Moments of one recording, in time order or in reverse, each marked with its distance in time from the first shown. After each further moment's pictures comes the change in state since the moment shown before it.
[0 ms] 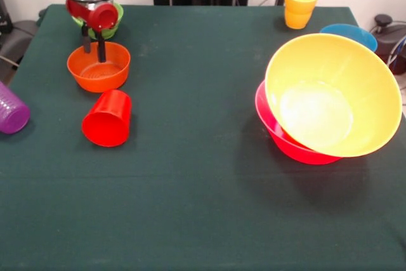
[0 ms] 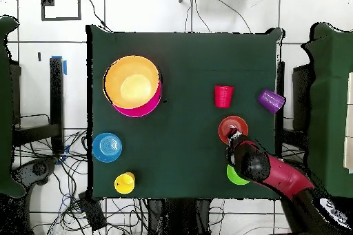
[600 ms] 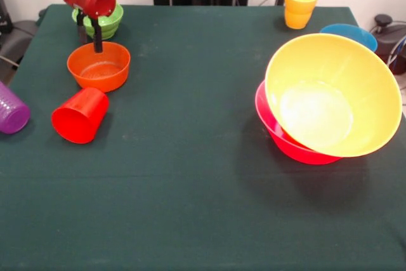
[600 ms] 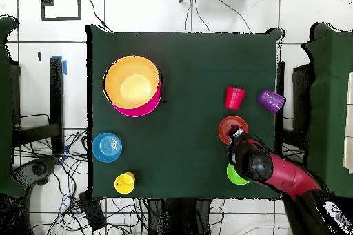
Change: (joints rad) arm 0.008 -0.085 0.021 0.030 0.000 0.032 0.000
